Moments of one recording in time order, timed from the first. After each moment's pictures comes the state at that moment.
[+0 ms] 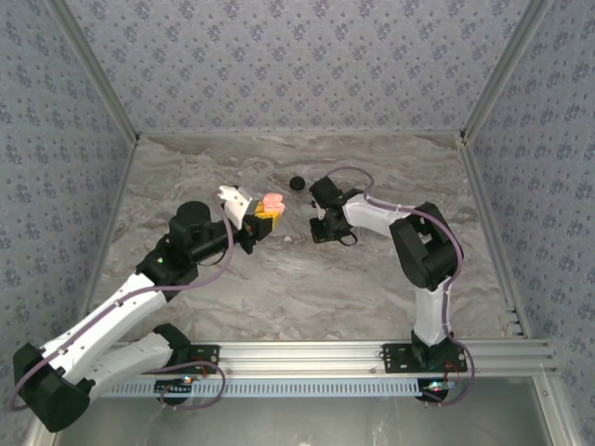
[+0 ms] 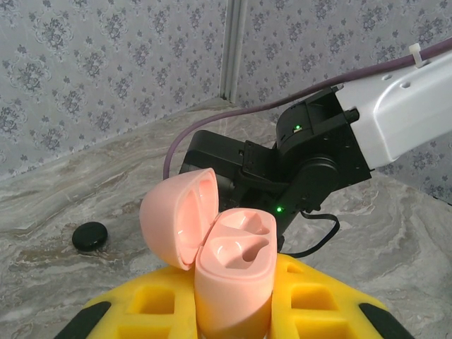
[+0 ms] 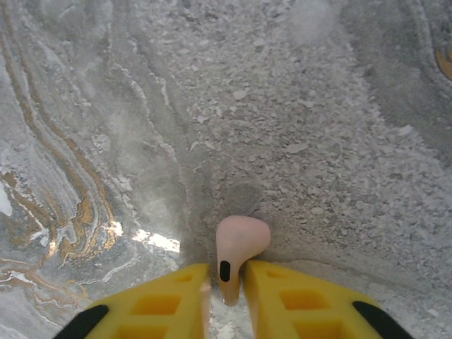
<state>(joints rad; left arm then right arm) -0.69 0.90 0.78 -0.06 0.24 -0.08 0.58 1.96 1.29 -0.60 -0.07 0.33</state>
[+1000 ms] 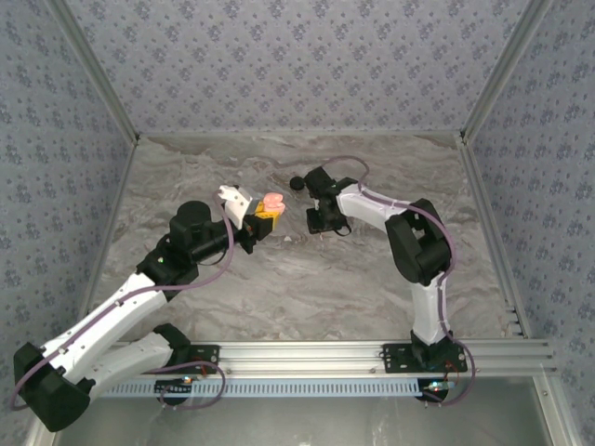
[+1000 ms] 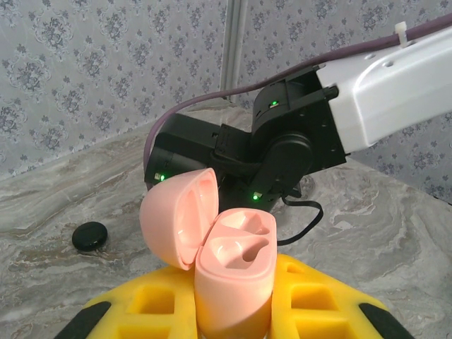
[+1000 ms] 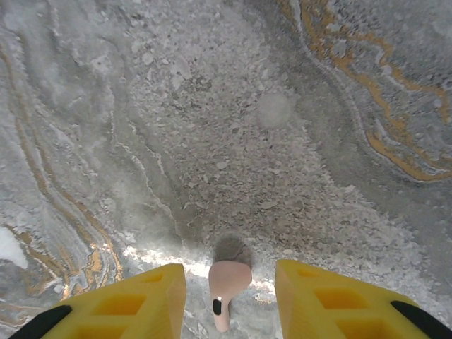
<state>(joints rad) -0.69 0.91 0.78 -0.06 0.24 -0.08 0.60 2.02 1.46 -0.72 0.02 0.36</state>
